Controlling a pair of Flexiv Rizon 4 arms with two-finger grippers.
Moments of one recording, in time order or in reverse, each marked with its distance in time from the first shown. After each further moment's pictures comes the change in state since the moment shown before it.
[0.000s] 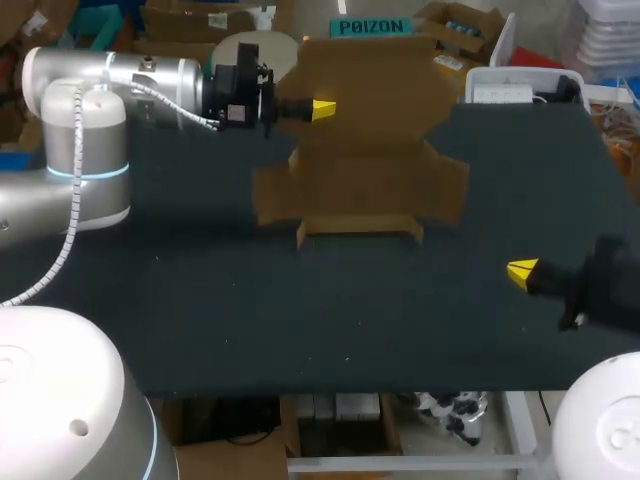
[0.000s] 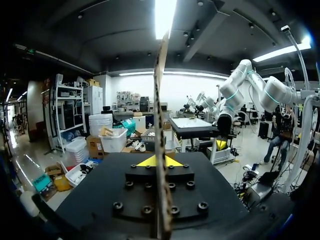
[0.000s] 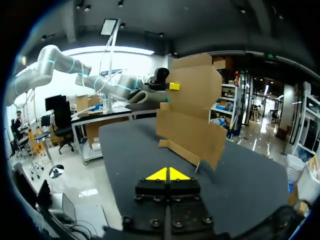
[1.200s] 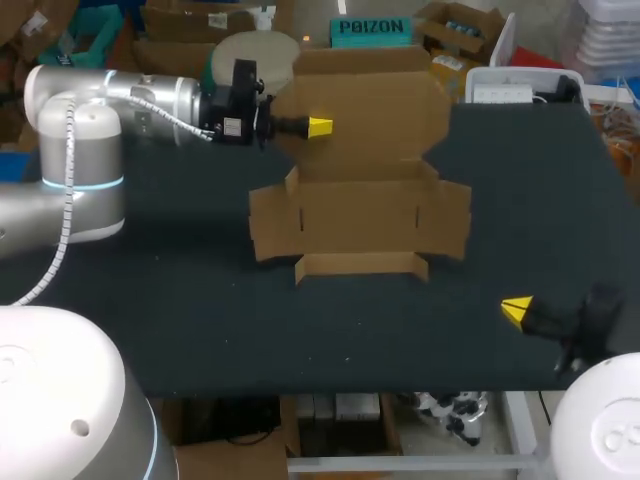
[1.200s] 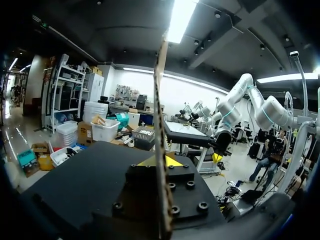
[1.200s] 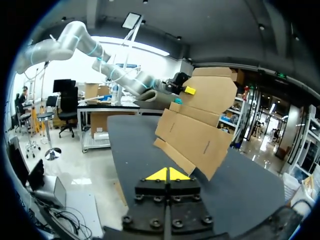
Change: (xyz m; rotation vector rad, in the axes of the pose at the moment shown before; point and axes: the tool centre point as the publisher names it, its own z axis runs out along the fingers) left arm 0.020 0.023 -0.002 0.015 0.049 -0.198; right arm 0.042 -0.026 -0.007 -0.034 0.020 -0.154
